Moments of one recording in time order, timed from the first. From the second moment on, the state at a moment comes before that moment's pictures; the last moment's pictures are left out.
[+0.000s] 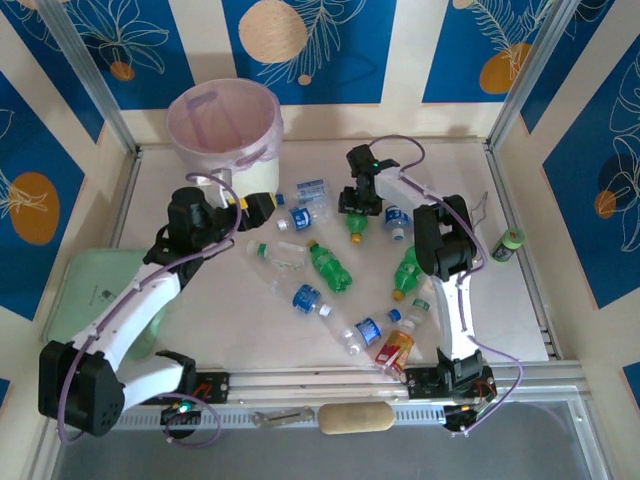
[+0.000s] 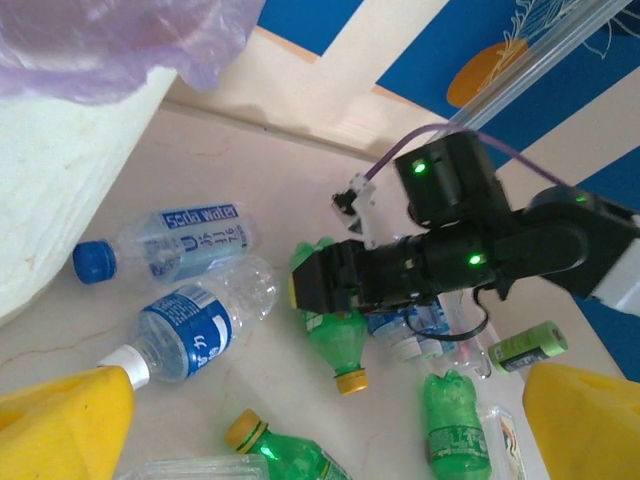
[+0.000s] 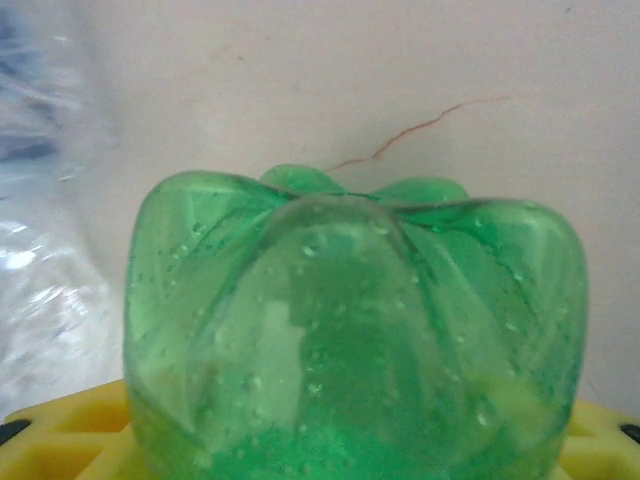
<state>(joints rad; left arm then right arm) -0.33 1.14 0.82 0.03 0.36 -0.58 0.38 2.19 1.76 -0.79 -0.04 0.41</state>
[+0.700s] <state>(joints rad) -0.58 1.44 1.03 0.01 0.37 -0.51 0.53 1.59 1.34 -0.25 -0.17 0.67</state>
